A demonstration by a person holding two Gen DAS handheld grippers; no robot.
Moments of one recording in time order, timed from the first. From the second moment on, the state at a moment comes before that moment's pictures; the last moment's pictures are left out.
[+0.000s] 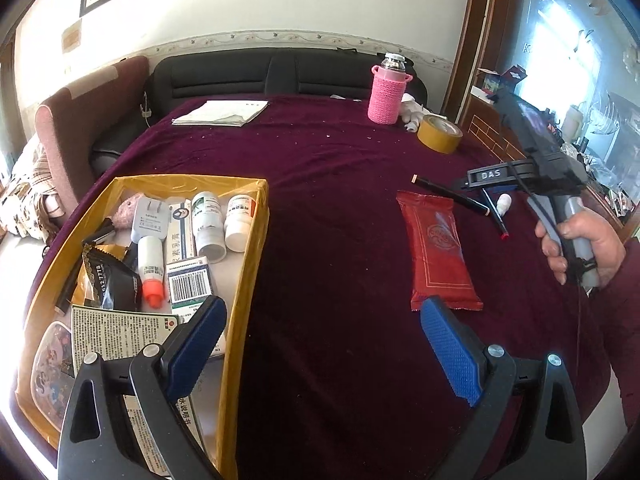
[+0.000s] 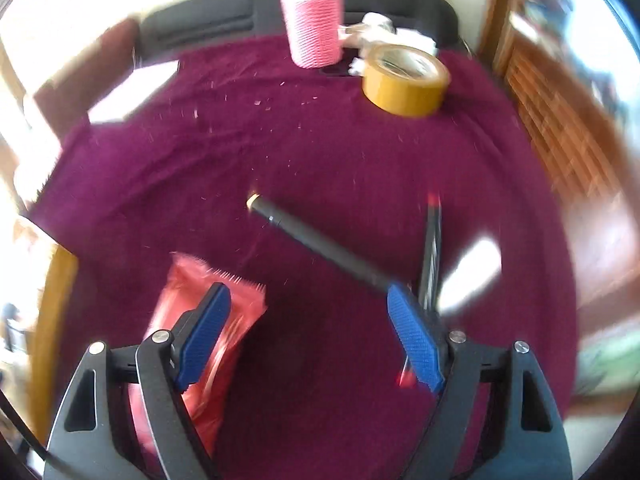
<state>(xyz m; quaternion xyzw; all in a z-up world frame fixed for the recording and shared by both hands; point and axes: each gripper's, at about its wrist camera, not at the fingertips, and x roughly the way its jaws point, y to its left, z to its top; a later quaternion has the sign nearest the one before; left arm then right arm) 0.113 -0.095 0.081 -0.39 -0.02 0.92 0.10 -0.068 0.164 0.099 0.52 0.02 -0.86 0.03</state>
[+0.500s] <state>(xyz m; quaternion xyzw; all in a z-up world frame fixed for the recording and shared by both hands) 0.087 -0.068 0.081 -0.42 -0.03 0.90 0.14 -0.083 0.190 0.073 0.59 -0.03 -0.80 0.04</state>
